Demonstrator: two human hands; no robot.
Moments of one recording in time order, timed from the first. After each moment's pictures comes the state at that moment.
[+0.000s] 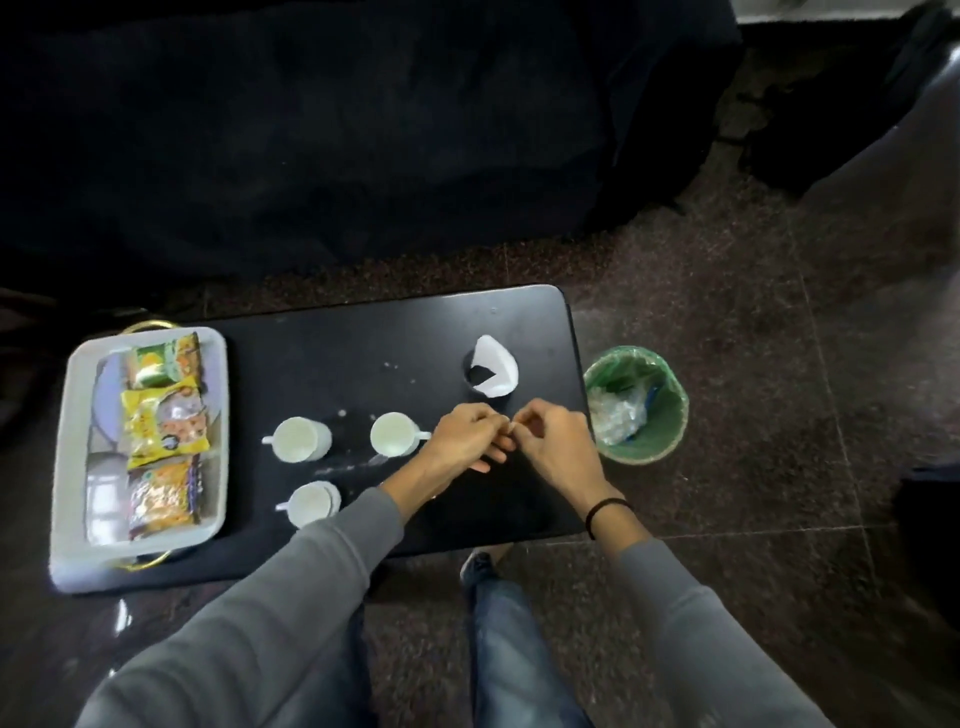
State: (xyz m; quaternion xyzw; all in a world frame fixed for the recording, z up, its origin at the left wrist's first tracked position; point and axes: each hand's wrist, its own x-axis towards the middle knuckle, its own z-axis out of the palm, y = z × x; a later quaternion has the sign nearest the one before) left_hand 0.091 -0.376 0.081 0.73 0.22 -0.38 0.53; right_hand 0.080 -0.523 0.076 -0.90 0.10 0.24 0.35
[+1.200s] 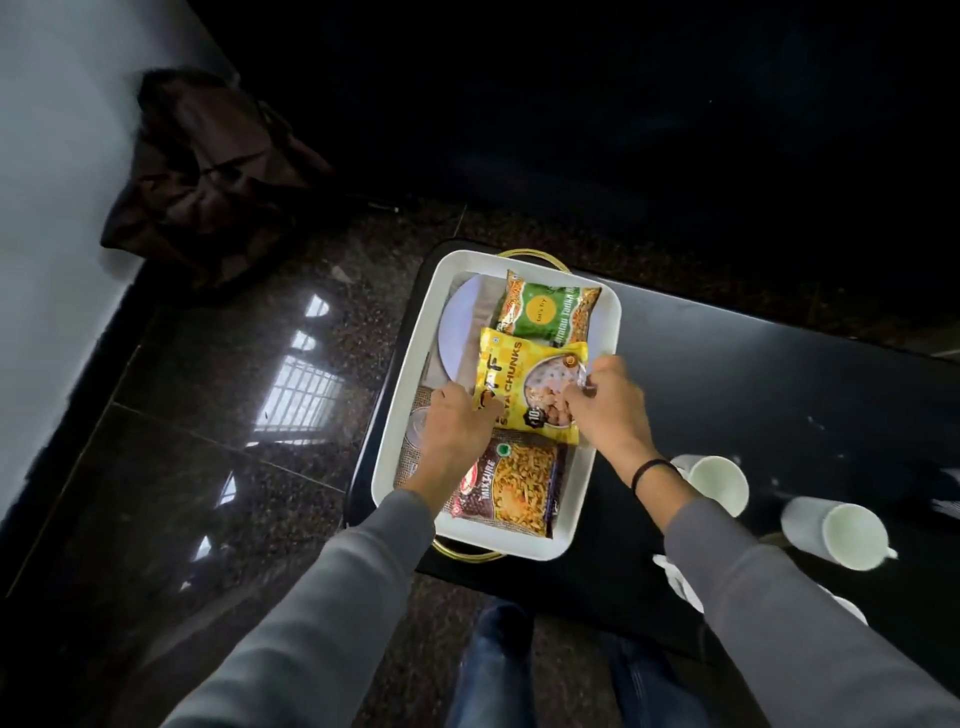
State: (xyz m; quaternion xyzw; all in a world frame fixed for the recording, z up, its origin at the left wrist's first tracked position) left_hand 0.021 0.154 -0.069 0.78 0.42 -0.24 0.40; right_hand 0.102 -0.001 -0.062 -0.91 0.04 0.30 0.28
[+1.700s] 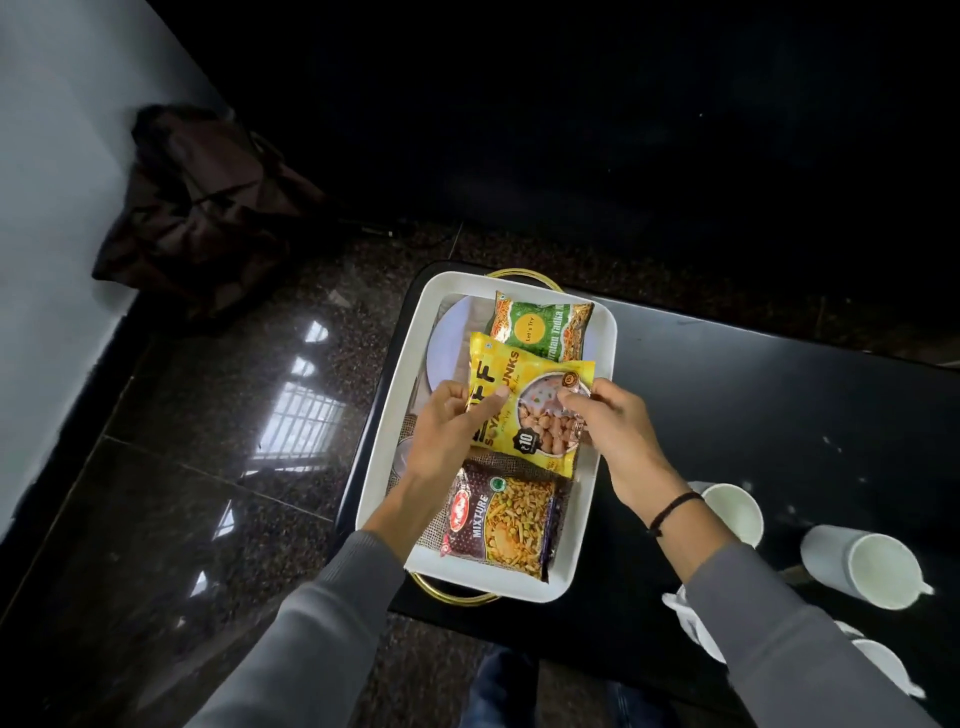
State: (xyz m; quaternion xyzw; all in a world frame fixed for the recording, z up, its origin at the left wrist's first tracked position) left_hand 0.028 0.161 -0.070 0.59 0.42 -0.10 0.68; right_hand 0.109 -0.009 -0.082 -0.74 0.17 0.33 0.55
